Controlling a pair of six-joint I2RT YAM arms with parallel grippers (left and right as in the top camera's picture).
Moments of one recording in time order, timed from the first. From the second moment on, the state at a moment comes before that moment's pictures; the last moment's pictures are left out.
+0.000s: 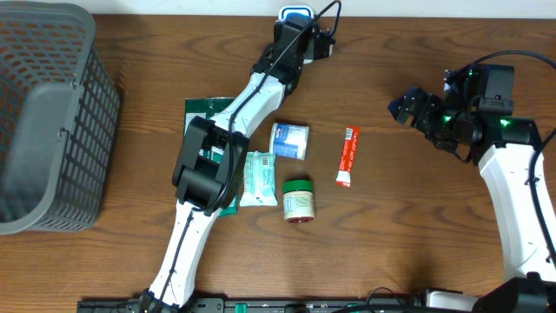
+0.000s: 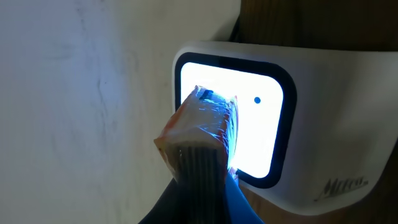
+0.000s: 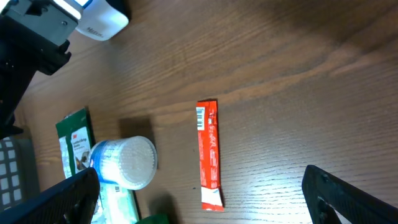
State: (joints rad) left arm -0.46 2.48 2.02 -0.03 -0.34 1.29; right arm -0.08 1.47 1.22 -0.76 -0.37 0.45
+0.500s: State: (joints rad) left arm -0.46 2.48 2.02 -0.06 -0.31 1.21; right arm -0.08 1.47 1.22 -0.76 -0.37 0.45
